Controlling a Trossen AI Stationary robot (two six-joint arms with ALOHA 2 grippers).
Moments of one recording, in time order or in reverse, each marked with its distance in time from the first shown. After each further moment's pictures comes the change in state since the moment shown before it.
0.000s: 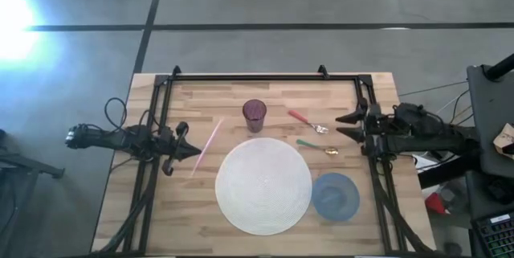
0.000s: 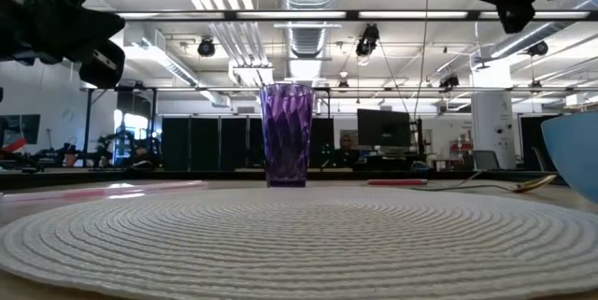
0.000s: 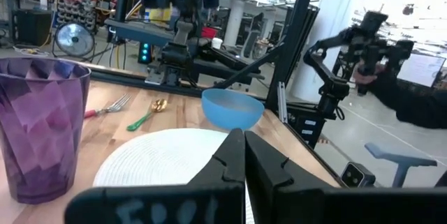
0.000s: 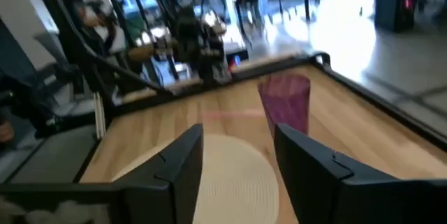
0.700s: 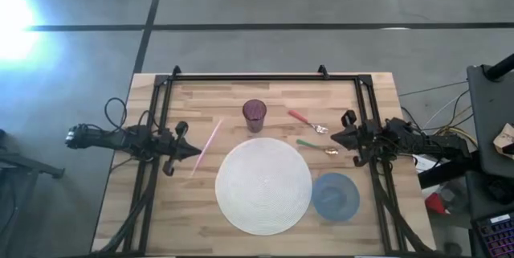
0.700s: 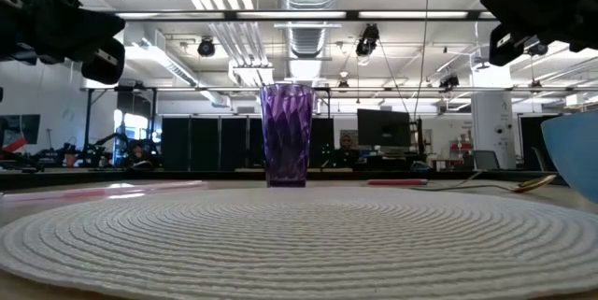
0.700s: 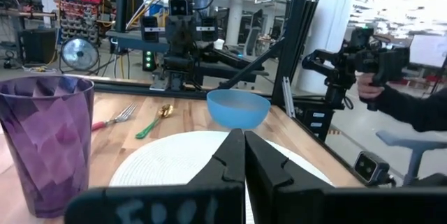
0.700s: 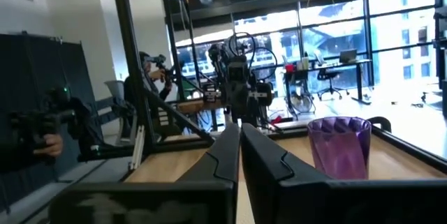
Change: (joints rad) left arm 0.000 0.000 0.000 0.004 0.001 0.089; right arm 0.000 -0.259 -0.523 0.630 -0.156 -0.068
